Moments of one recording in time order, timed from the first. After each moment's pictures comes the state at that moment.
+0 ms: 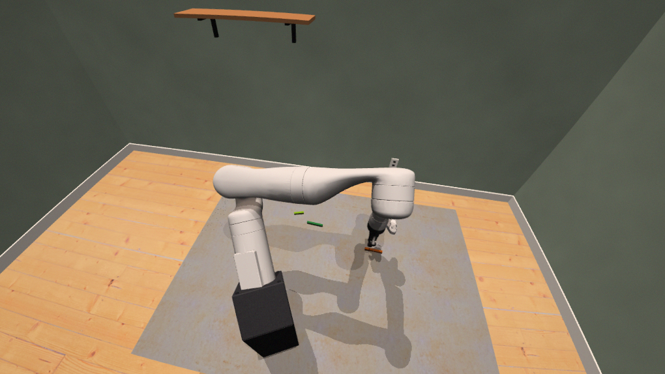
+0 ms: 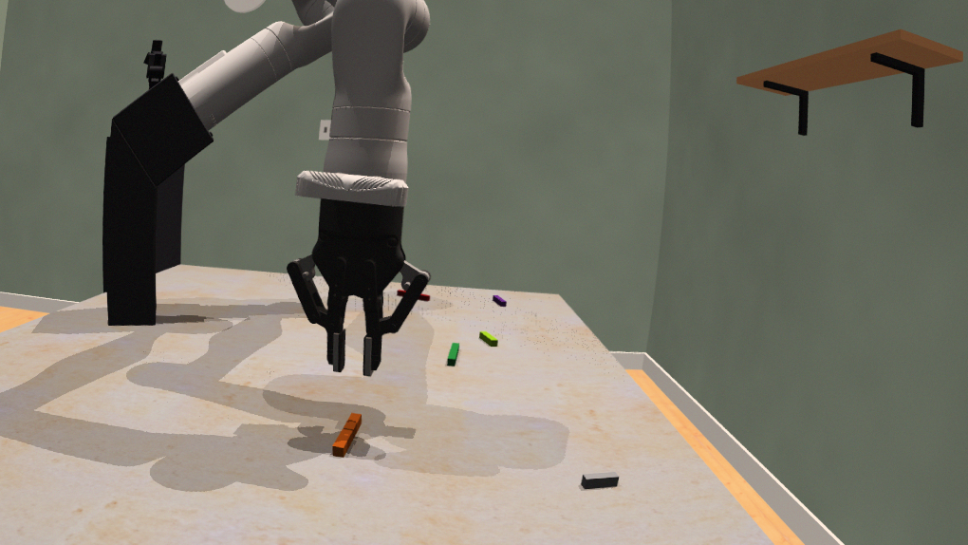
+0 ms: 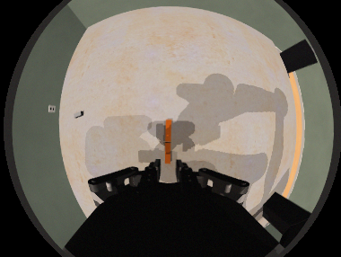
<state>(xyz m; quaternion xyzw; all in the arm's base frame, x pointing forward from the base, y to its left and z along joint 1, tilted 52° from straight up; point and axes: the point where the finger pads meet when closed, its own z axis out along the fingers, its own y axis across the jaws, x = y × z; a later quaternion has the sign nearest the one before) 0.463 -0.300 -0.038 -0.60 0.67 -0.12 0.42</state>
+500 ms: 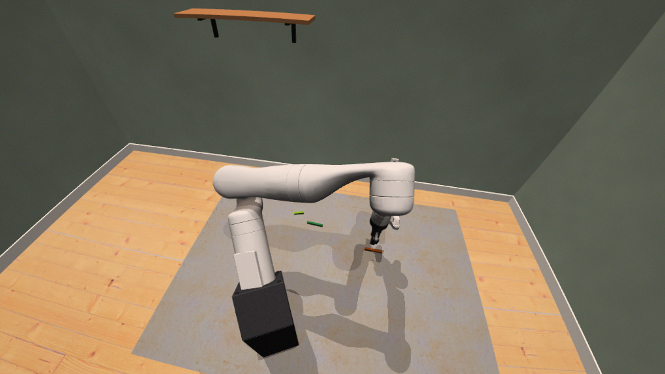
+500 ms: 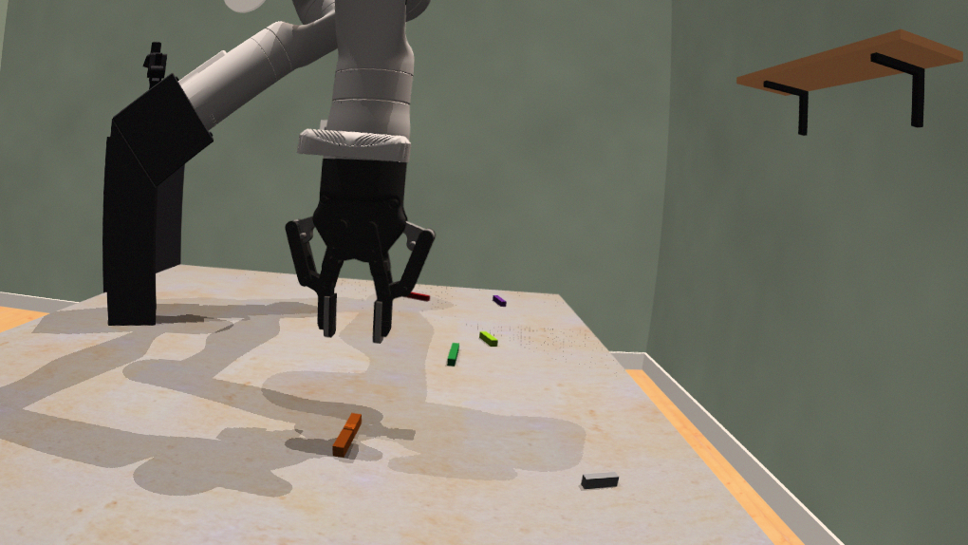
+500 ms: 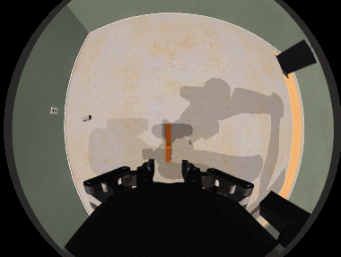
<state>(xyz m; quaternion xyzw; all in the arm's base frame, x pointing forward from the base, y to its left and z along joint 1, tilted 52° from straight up) 0.441 -0.317 -0.020 -0.60 0.67 -0.13 0.42</state>
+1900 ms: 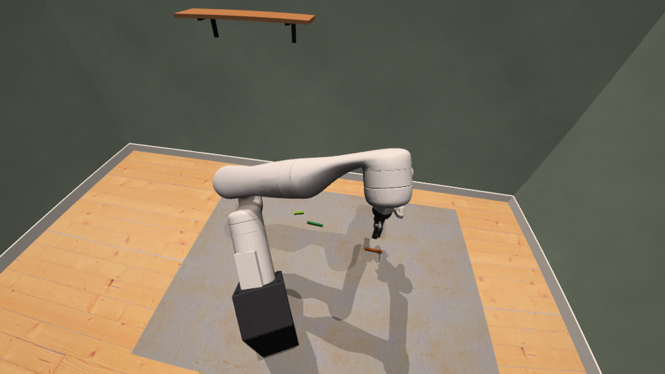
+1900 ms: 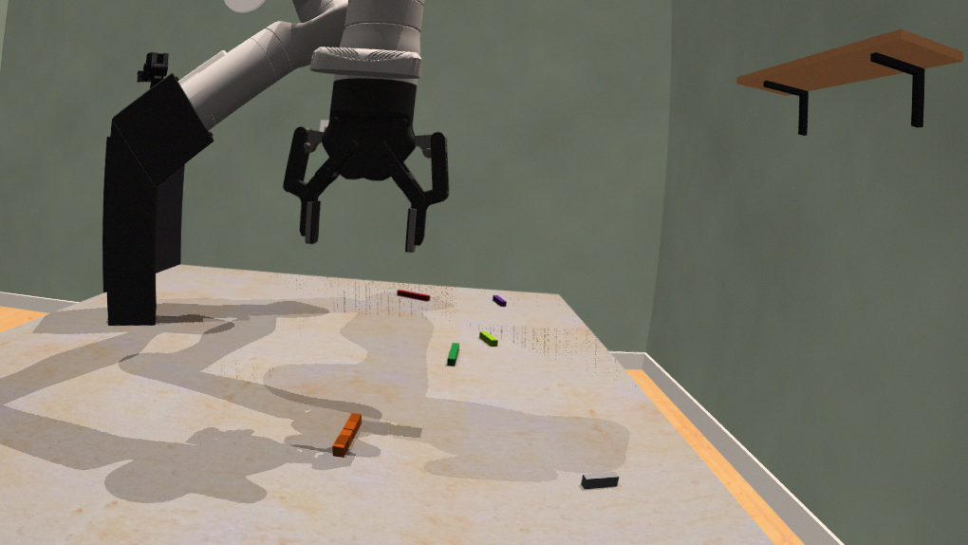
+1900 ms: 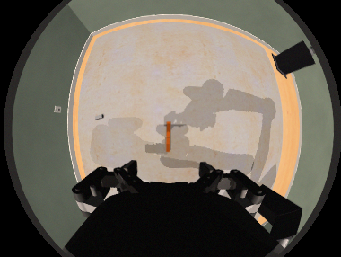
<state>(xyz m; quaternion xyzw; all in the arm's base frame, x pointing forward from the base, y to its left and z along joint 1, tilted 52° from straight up) 0.391 -0.335 0.026 -0.60 0.66 -0.12 0.42</state>
